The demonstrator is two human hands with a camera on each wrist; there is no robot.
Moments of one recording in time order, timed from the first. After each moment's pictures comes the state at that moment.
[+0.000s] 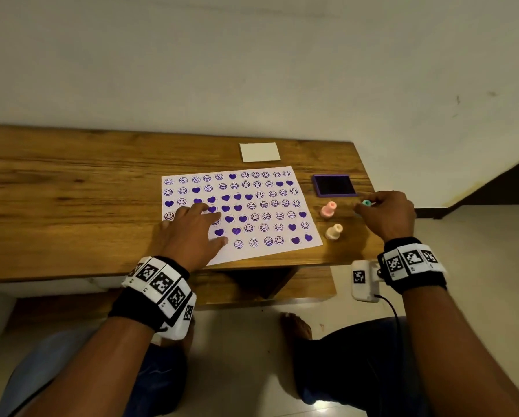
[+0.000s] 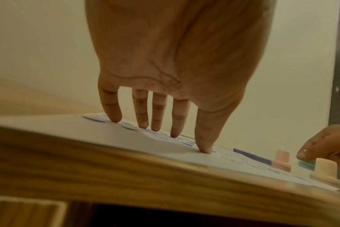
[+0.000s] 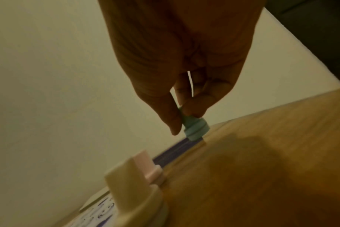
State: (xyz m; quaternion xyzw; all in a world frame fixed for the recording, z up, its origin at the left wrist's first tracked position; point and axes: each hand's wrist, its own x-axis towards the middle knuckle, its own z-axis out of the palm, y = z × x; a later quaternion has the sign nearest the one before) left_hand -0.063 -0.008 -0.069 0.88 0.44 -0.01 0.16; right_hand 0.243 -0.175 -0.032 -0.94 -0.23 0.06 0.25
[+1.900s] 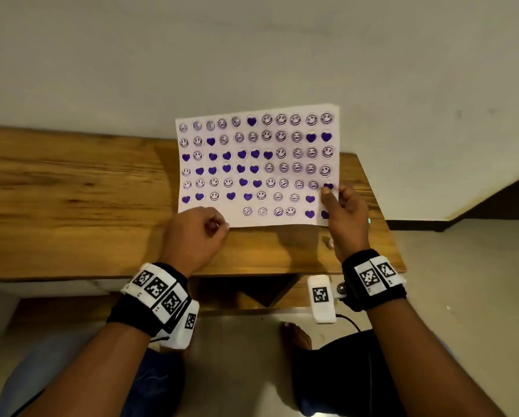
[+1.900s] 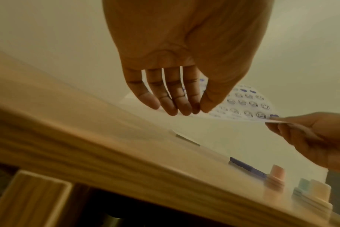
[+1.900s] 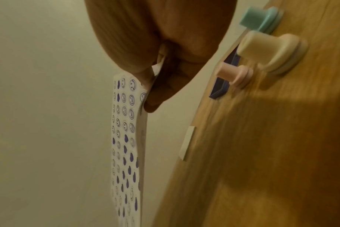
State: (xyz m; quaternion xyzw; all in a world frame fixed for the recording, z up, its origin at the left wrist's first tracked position) left_hand -0.069 -0.014 -0.052 0.82 0.41 0.25 0.30; right_hand 0.156 -0.131 -0.021 -0.67 -0.20 0.24 0.68
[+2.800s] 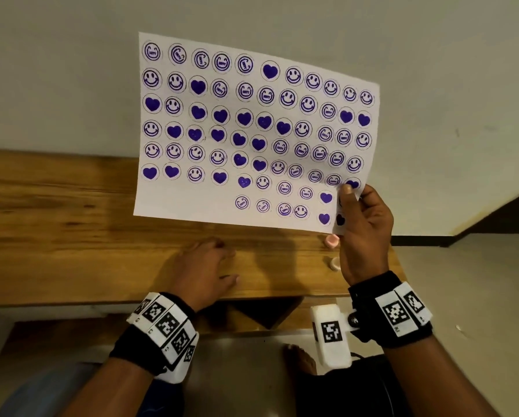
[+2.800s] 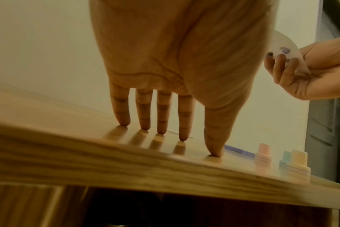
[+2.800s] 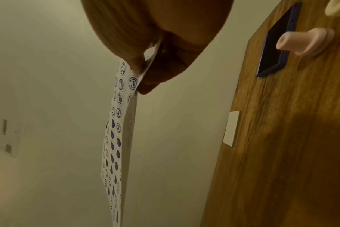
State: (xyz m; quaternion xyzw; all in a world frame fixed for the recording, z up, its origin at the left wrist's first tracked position) left_hand -0.065 -0.020 -0.064 0.90 0.39 0.02 0.20; right_hand 0.133 -0.136 0.030 -0.50 -0.23 0.23 0.80
